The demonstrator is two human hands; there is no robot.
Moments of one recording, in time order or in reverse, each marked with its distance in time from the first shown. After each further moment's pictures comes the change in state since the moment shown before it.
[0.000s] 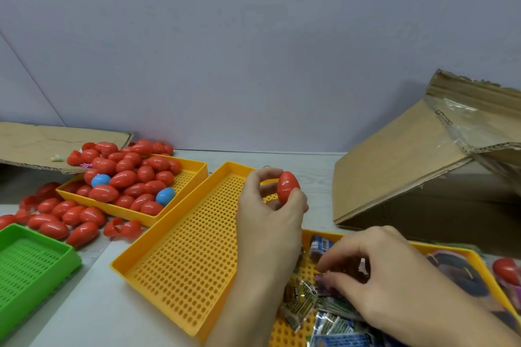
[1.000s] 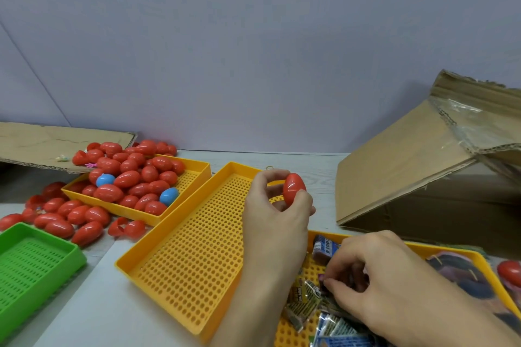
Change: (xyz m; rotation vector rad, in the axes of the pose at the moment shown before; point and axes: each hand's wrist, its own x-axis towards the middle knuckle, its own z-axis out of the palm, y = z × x) left_hand 0.000 -0.002 0.001 0.031 -0.031 -0.012; right_hand 0.004 0.005 0.004 0.006 -0.046 -0.107
